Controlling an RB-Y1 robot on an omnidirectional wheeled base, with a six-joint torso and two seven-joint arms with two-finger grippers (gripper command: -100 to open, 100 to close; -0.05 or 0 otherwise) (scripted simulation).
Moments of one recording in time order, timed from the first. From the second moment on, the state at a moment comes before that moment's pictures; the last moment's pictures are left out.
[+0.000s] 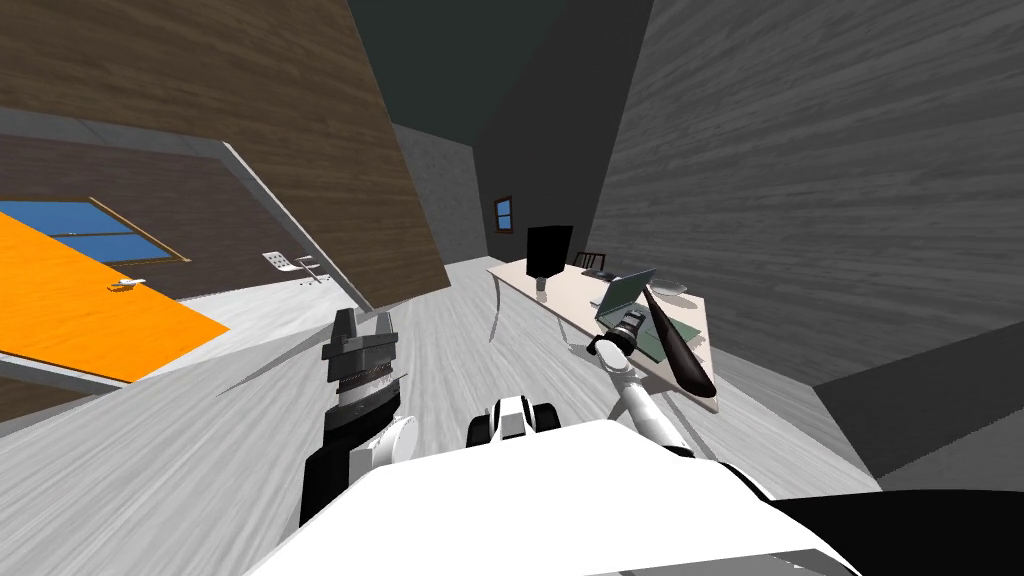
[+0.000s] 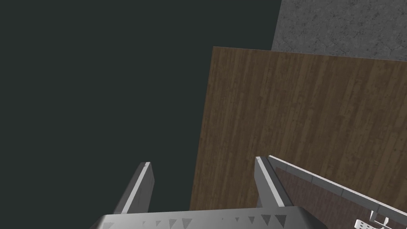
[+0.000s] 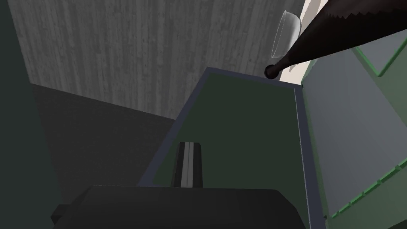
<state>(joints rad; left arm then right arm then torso) 0.53 -0.04 0.02 -2.33 0.08 -0.52 -0.07 -0.03 -0.29 -0.23 -1.38 1.75 0.90 1.27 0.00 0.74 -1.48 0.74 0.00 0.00</state>
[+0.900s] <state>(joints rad) 0.53 -0.04 0.02 -2.33 0.08 -0.52 -0.07 -0.10 -0.36 -0.18 -1.35 1.74 0.83 1.30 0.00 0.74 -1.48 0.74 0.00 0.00</state>
